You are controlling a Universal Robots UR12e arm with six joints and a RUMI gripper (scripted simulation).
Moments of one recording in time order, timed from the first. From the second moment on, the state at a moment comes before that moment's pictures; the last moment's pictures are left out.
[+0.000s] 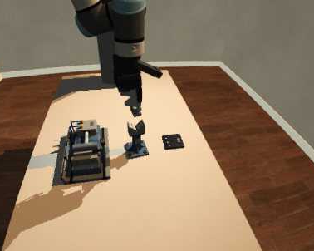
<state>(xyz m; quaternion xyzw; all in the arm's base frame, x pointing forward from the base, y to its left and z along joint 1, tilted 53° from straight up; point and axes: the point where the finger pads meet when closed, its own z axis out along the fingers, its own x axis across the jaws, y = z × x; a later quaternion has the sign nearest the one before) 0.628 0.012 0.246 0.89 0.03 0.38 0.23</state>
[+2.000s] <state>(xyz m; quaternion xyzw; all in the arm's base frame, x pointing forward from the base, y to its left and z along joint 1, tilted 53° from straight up) 0.627 0.010 0.248 0.90 0.01 0.38 0.23</state>
